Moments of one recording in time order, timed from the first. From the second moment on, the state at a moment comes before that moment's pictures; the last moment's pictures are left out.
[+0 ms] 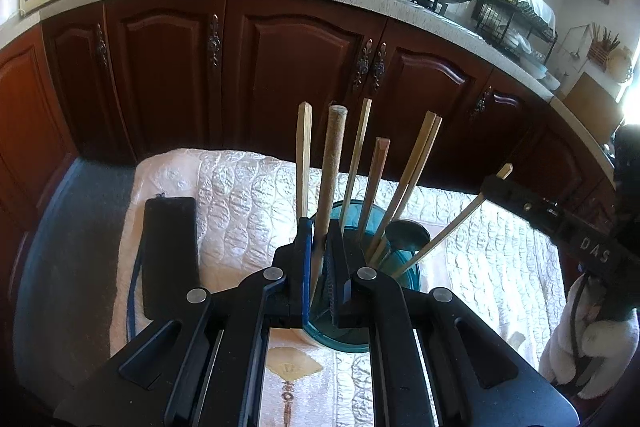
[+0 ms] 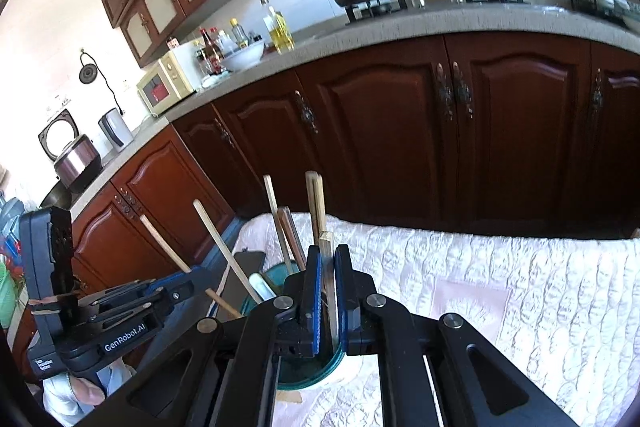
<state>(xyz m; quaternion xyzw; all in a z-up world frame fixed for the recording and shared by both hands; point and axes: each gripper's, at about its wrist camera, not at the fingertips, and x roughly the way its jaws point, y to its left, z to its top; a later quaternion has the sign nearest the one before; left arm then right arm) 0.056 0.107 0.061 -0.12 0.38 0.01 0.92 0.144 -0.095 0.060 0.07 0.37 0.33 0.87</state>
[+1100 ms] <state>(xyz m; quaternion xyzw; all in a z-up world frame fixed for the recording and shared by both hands) -0.010 0.062 0.080 -0.05 0.33 0.02 0.94 0.075 -0.128 0.059 0.04 0.34 0.29 0.89</state>
